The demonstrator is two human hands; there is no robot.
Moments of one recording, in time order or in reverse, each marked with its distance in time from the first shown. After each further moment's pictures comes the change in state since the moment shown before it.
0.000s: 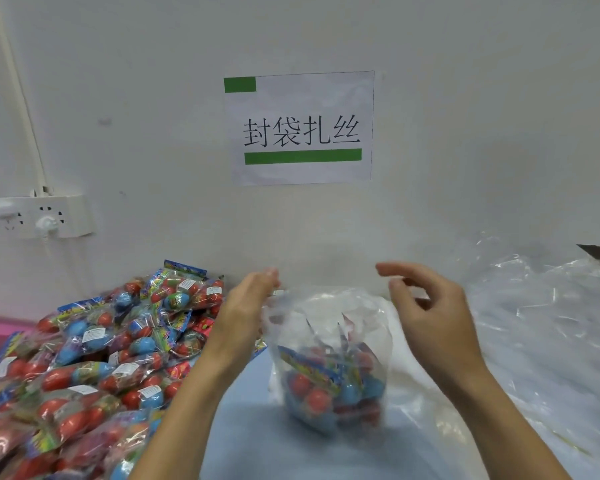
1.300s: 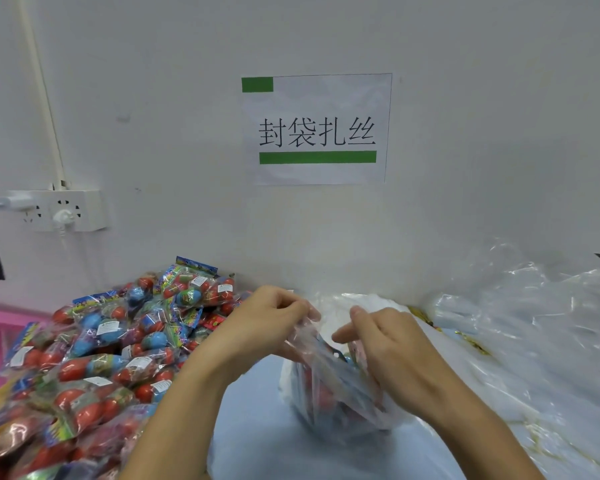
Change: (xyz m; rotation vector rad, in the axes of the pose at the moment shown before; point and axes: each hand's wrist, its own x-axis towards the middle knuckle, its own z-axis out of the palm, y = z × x) left_hand -0.002 0.014 -0.007 0.191 -0.283 -0.171; right_hand -0.017 -0.013 0.029 -0.246 -0.517 0.172
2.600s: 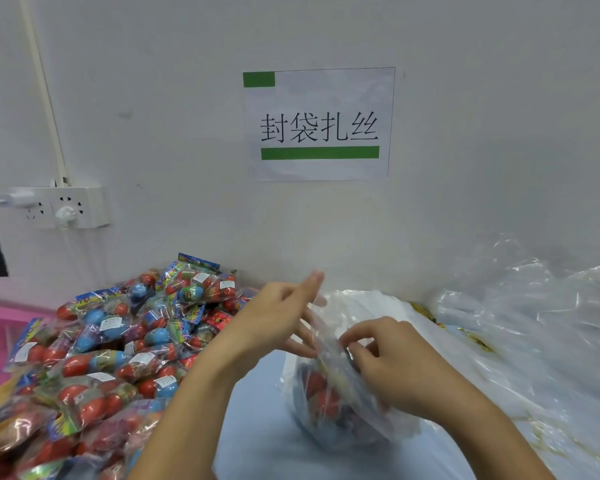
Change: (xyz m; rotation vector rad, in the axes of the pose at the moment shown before) left_hand 0.007 -0.003 0.005 -0.139 -0.037 0.029; right_hand -0.002 0.006 0.003 -0.188 -0.139 0.066
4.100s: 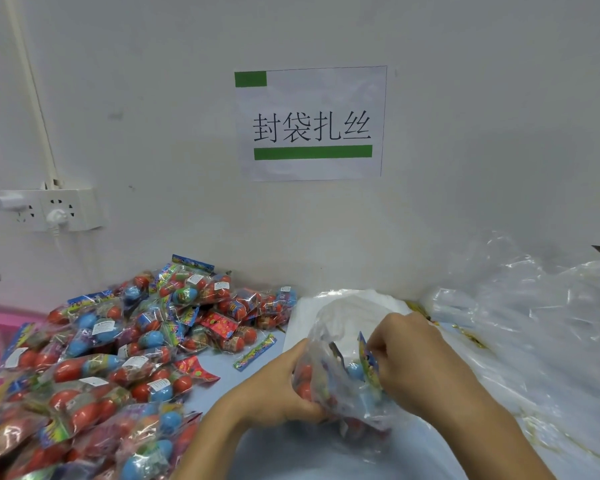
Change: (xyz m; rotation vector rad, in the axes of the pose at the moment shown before) left_hand 0.002 -0.094 0.009 0.324 -0.299 0.074; right_hand -0.008 0.001 -0.010 -0.462 0.140 0.096
